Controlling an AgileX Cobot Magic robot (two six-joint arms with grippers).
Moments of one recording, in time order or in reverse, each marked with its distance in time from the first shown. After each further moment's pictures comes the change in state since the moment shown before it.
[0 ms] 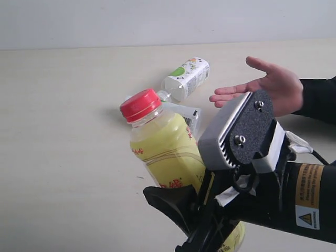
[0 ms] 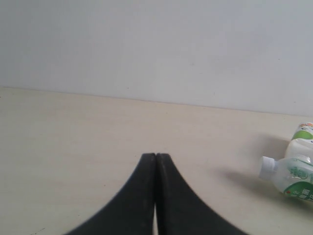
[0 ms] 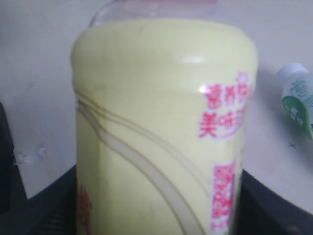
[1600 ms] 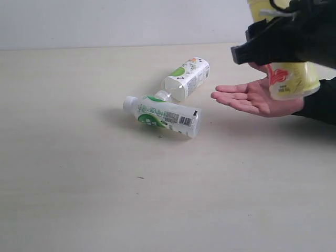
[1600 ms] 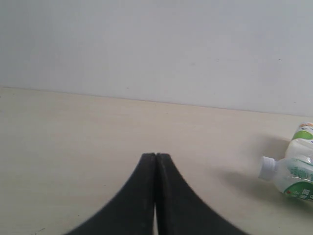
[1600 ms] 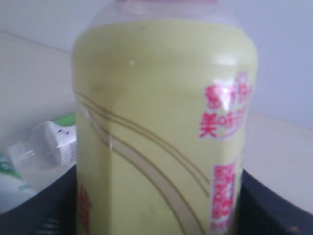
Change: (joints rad) left arm 0.000 0.000 0.000 0.000 0.000 0.002; right arm -0.387 0.109 -0.377 1.800 -0.313 -1.952
